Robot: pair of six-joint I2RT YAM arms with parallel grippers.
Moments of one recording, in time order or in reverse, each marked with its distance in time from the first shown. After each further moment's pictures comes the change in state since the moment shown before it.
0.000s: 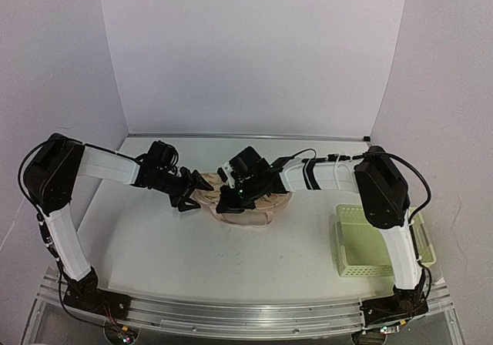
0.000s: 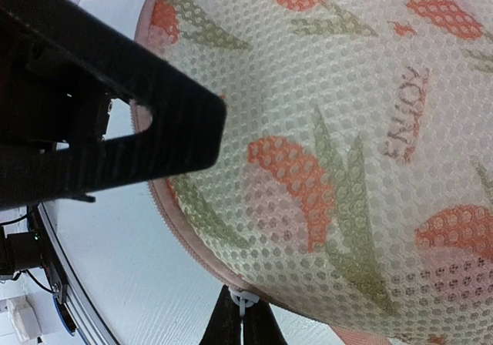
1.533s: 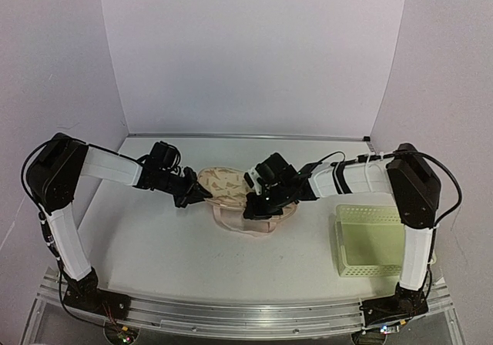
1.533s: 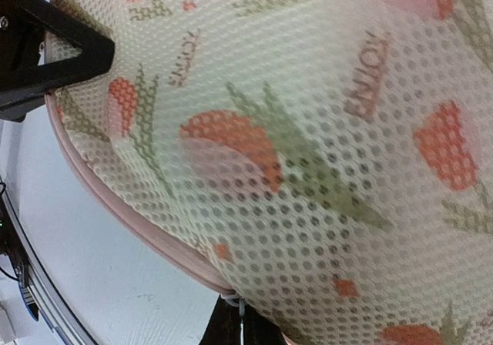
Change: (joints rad) left arm -0.011 0.039 0.000 0.082 0.047 -0.028; right arm -0.038 -0.233 -0.347 0.054 0.112 -0.025
